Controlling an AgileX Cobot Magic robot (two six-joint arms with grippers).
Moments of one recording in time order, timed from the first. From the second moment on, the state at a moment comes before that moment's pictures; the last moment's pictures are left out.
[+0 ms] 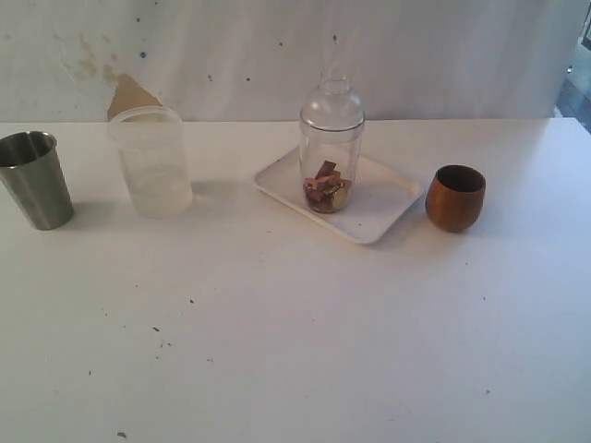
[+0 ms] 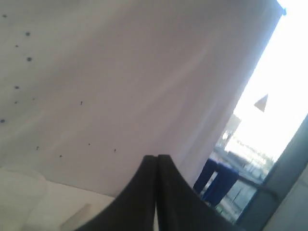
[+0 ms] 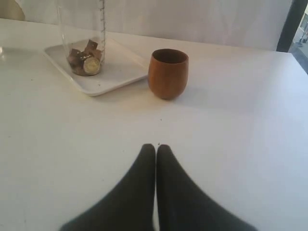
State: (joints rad) left arm -0.42 0.31 -0.47 0.15 0.04 -0.73; right arm 0.04 0.01 0.00 0.04 0.32 -0.07
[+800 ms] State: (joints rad) left arm 0.08 0.00 -0.45 -0.14 0.02 -0.73; right arm 0.04 0.01 0.00 0.04 0.32 -0.07
